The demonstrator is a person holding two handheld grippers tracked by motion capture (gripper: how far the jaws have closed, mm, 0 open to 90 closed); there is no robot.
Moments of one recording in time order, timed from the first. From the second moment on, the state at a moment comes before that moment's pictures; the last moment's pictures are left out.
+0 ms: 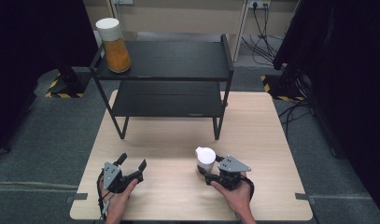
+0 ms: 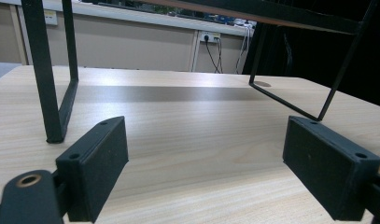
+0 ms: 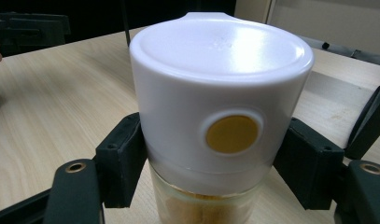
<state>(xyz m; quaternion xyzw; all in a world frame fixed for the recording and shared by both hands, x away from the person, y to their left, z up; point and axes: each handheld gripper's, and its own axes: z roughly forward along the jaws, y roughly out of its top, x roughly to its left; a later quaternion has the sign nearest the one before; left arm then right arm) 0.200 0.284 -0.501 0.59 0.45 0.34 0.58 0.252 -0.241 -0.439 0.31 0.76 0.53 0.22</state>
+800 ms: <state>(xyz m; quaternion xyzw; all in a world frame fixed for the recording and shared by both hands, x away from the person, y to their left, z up) 0.199 0.283 -0.501 0.59 0.45 0.34 0.58 0.232 -0.239 -0.412 0.31 0.71 0.57 0.27</state>
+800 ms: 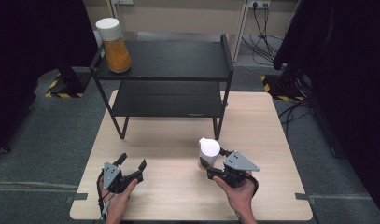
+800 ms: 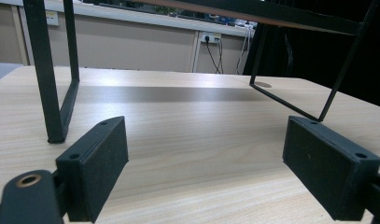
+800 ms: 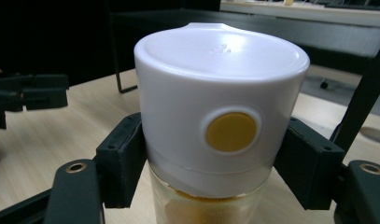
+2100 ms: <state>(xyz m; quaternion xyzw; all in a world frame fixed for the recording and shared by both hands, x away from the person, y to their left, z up) 0.200 0.283 -0.501 0.59 0.46 0.34 0.58 0.235 -0.223 -0.333 0.31 0.64 0.61 0.34</state>
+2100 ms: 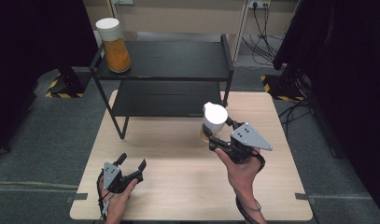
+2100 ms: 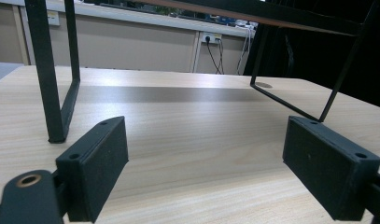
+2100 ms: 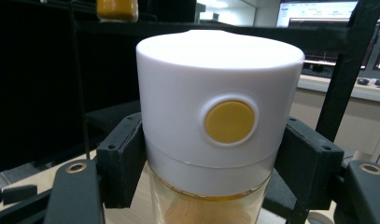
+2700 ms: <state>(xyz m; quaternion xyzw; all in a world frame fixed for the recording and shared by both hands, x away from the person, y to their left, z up) 0.199 0.283 -0.501 0.59 0.45 0.34 0.58 0.244 -0.218 -0.304 0.31 0.62 0.63 0.36</state>
